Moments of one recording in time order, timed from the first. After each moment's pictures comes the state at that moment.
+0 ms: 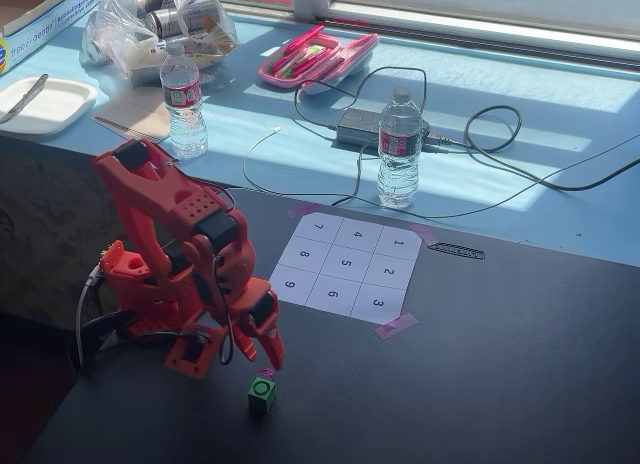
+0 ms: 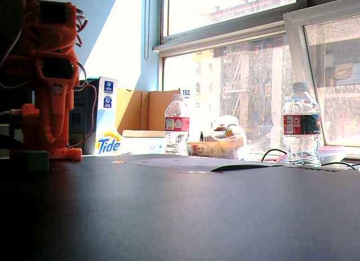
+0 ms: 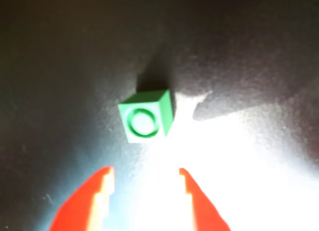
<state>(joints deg) 26.6 132.0 136.7 55.1 -4.2</state>
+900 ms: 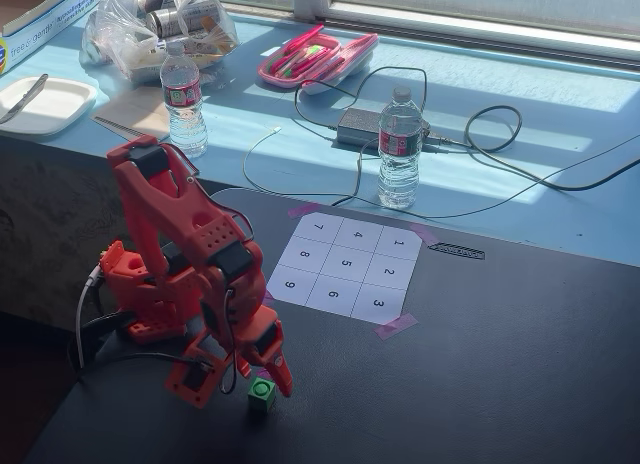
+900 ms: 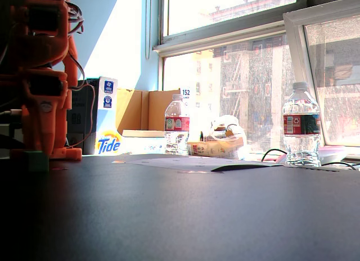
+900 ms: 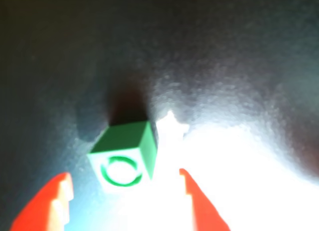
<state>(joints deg) 29.3 114.0 130.4 52.5 -6.2</state>
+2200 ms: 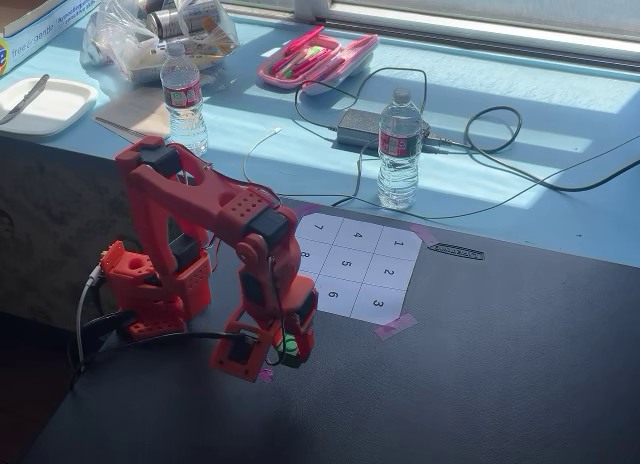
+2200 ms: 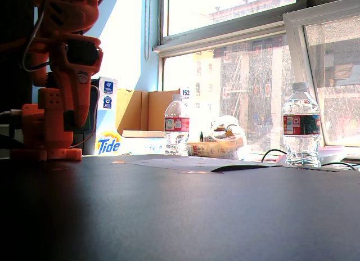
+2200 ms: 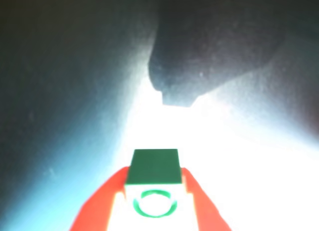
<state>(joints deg) 14.0 109.4 107.4 69.0 -0.5</state>
